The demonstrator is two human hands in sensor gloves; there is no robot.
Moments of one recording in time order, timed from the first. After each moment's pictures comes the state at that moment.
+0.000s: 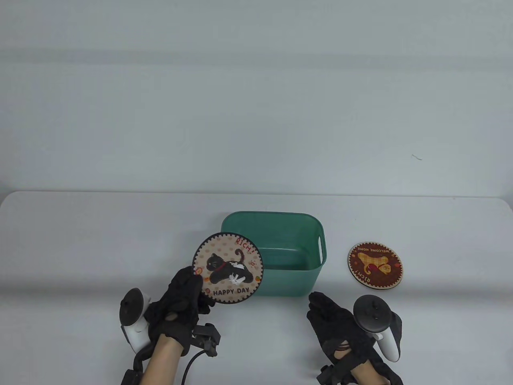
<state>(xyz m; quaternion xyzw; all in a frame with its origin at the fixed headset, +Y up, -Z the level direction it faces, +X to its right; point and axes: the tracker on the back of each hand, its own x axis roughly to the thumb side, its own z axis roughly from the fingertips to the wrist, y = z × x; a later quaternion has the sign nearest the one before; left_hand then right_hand) -0.194 -0.707 -0.339 -0.01 0.02 0.78 0.63 0.184 -0.715 -0.326 0.08 0.09 0.85 0.52</state>
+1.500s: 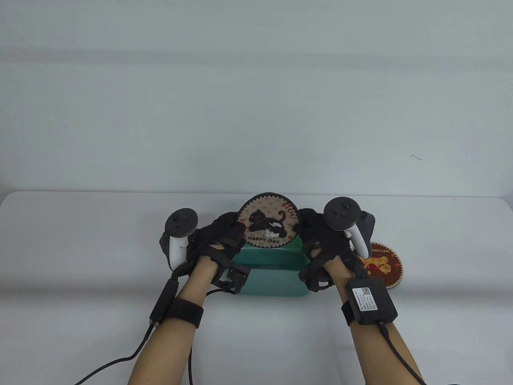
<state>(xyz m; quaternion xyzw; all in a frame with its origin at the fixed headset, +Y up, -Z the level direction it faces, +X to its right) -0.146 -0.648 -0.472 -0.07 0.00 0.62 0.79 0.147 -0.610 -0.479 0.02 0.01 0.93 0.36</state>
